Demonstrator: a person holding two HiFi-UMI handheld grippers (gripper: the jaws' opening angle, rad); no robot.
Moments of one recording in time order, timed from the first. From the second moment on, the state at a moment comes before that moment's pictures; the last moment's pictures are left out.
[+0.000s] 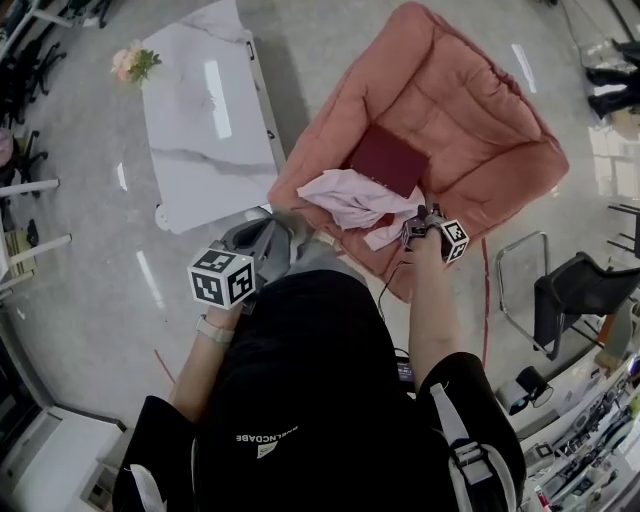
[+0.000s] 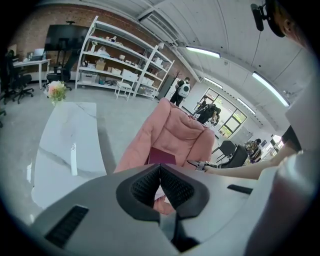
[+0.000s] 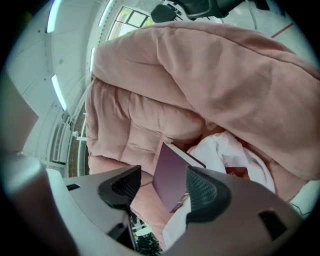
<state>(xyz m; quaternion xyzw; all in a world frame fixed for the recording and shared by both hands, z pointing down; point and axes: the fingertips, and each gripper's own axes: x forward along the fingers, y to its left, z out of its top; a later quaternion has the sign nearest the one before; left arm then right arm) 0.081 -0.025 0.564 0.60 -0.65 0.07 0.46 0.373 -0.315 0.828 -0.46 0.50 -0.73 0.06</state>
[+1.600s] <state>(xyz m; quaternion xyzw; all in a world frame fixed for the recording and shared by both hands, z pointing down) 0.137 -0.141 0.463 0.82 -0.43 0.08 0.35 0.329 -0.223 0.468 -0.39 0.79 -0.46 0.10</state>
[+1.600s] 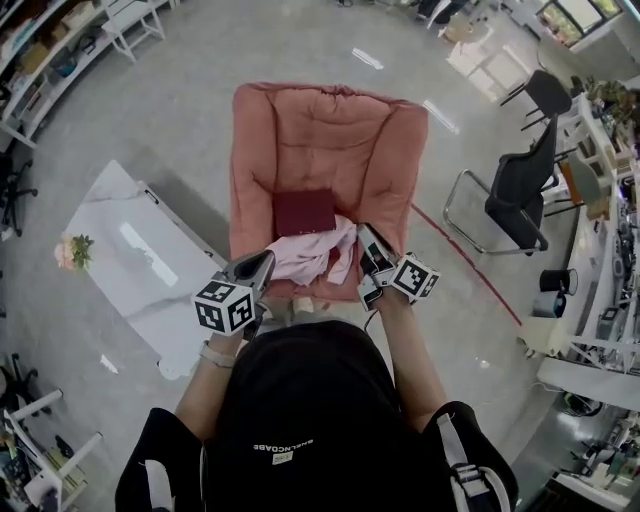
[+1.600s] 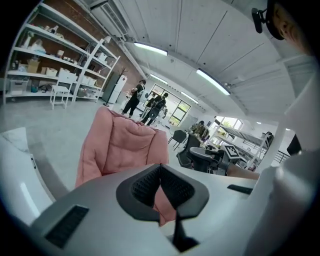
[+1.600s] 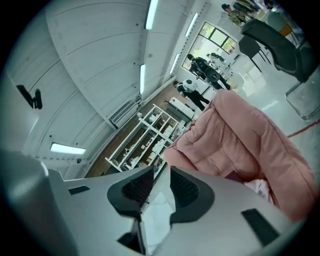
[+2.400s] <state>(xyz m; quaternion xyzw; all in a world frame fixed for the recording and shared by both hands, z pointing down) 0.195 -0.145 0.399 0.91 -0.32 0.08 0.25 0.274 -0.148 0.381 -0.39 0.89 -0.22 0.00</state>
